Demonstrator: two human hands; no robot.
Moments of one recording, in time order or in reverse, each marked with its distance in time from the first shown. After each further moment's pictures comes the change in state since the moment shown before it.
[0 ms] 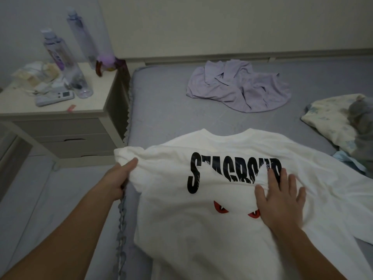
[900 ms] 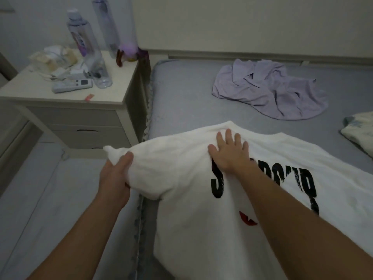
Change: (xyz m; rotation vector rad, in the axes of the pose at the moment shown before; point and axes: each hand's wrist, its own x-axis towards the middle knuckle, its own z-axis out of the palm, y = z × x) left_hand 0.001 0.003 -0.031 -0.417 0.116 0.345; right_hand 0.103 -0.223 -0.004 -0.008 -0.364 -0.364
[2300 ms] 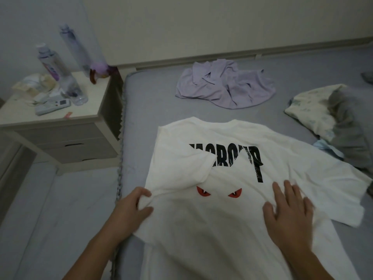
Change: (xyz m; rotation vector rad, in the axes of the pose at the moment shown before) left_hand -0.120 -0.051 0.008 1.296 -0.450 0.182; right_hand -0.238 0.216 0.073 0.045 0.469 0.298
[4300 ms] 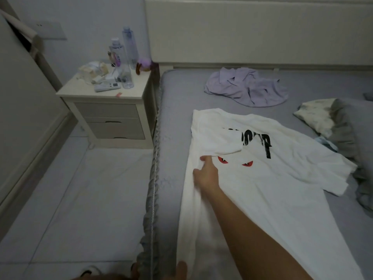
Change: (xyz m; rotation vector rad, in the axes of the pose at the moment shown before) left_hand -0.269 0.086 0.275 0.322 -0.158 0.112; right_hand -0.079 -0.240 -0.014 0.818 -0.402 0.045
